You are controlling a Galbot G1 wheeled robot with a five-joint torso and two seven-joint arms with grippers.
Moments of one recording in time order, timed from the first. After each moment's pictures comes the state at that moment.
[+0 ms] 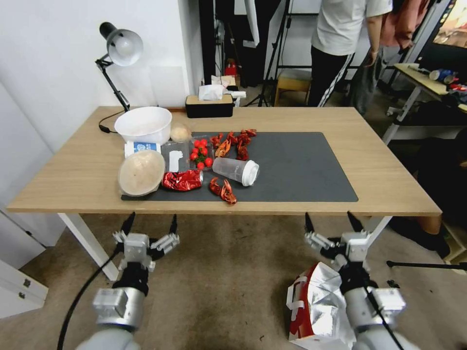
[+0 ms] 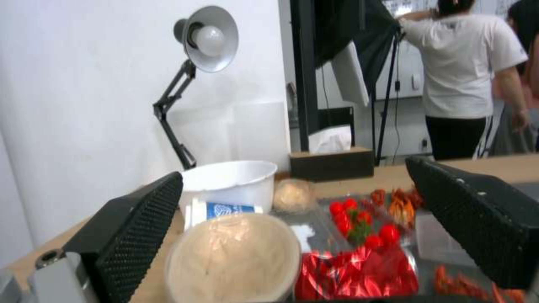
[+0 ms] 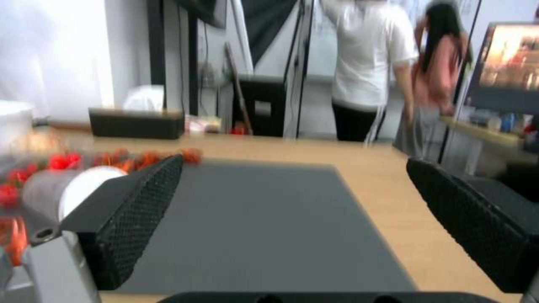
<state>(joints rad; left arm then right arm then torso) 1.67 -1.35 -0.56 -2.34 -0.16 -0.05 -0.14 -1.69 1.45 0.57 2.37 0.04 -0.06 0.06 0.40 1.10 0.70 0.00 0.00</state>
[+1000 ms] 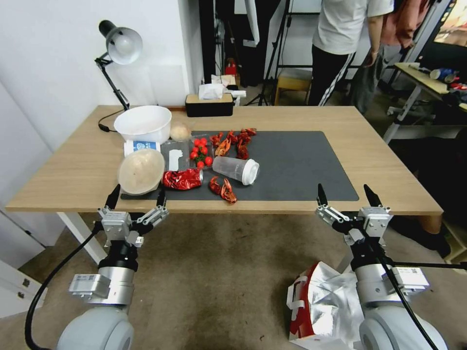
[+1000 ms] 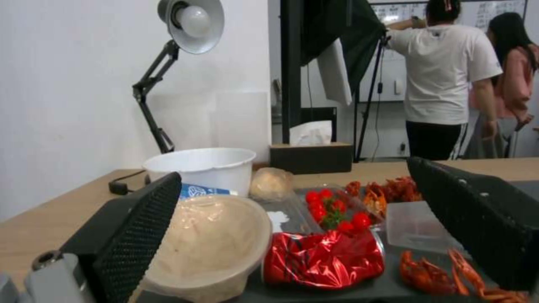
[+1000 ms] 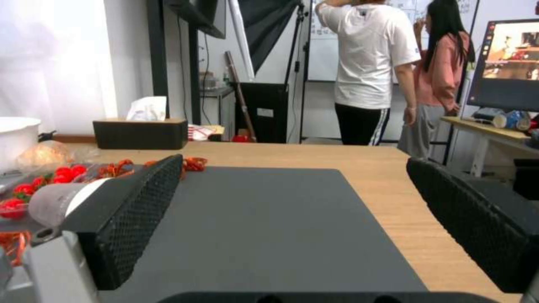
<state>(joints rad) 1.69 -1.34 -0.54 -2.33 -0.22 -0.08 -0.11 -1.67 1.45 0.57 2.39 0.08 -0.07 0.07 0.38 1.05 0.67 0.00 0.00</state>
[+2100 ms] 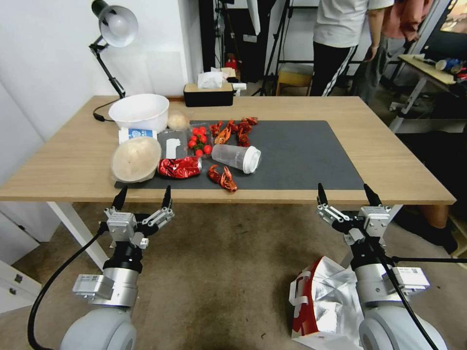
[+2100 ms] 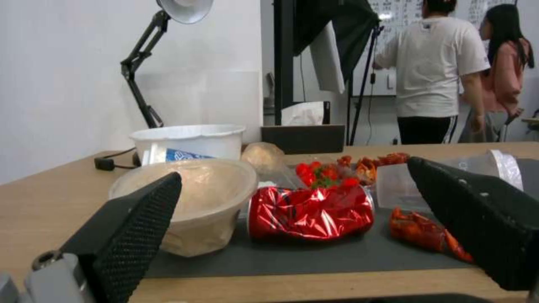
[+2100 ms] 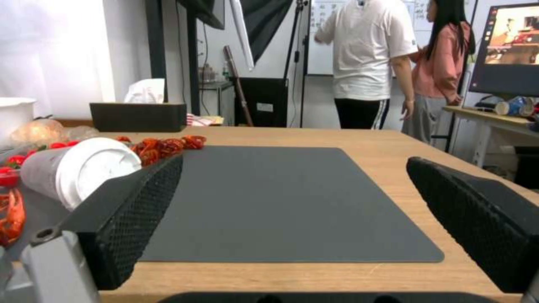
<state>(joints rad) 1.69 -1.34 -0.53 -2.33 -0.22 -0.08 -0.11 -1.67 1.46 0.57 2.39 0.08 -0.07 0.07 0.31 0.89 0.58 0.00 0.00</state>
